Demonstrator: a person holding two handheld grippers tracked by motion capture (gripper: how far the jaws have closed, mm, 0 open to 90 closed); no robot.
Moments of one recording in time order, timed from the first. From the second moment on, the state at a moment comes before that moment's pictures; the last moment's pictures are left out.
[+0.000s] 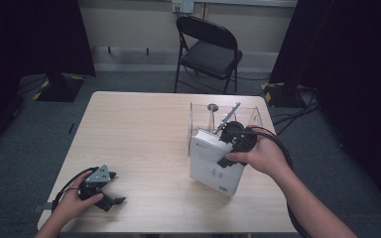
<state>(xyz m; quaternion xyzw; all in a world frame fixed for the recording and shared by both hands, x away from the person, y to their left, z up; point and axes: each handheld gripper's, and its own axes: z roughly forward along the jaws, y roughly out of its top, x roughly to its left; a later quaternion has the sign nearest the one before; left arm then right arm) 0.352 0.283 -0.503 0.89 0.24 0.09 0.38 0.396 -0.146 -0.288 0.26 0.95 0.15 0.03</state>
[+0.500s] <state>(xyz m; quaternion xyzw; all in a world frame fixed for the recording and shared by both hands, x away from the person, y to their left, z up) 0.352 0.283 -0.503 0.89 0.24 0.09 0.38 0.392 -0.173 -0.283 0.28 0.95 0.15 0.03</state>
